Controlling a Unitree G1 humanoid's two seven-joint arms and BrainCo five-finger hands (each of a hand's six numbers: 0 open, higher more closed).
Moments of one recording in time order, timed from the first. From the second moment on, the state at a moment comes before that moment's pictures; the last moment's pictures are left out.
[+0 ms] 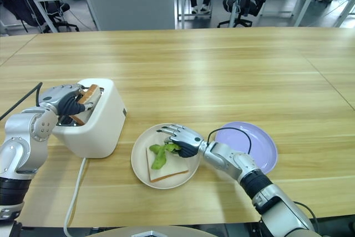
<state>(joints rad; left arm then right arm) -0.21 0.78 0.01 -0.20 0.85 0.25 -0.54 -0.39 -0.43 0.59 0.46 -0.89 -0.64 -0.10</state>
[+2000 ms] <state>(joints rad) -0.32 0.45 -0.28 -0.16 0.21 0.15 -0.74 0.05 -0.75 0.09 -0.03 -0.61 -0.73 -0.14</state>
